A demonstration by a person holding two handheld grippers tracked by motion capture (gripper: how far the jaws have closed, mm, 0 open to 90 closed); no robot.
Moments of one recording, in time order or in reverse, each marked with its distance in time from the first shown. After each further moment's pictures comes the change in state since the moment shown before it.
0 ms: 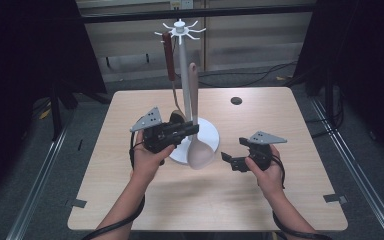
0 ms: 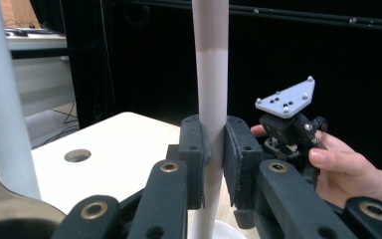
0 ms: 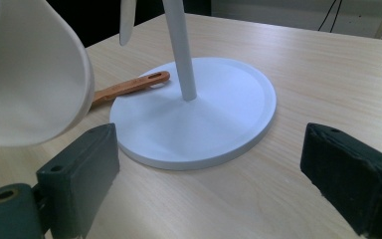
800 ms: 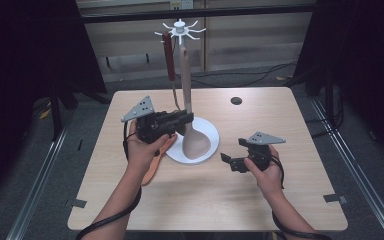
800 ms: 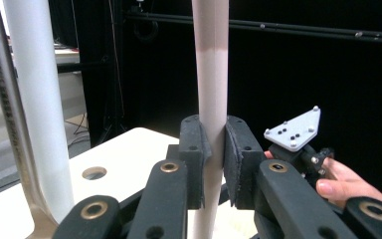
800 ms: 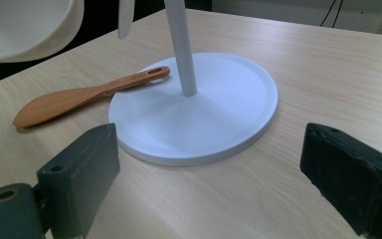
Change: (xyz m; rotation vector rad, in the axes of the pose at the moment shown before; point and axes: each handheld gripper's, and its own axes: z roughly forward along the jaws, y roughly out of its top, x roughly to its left) left arm 0.010 0.025 -0.009 -0.039 0.017 0.018; right arm 0.000 -0.002 0.003 0.012 0.001 0.000
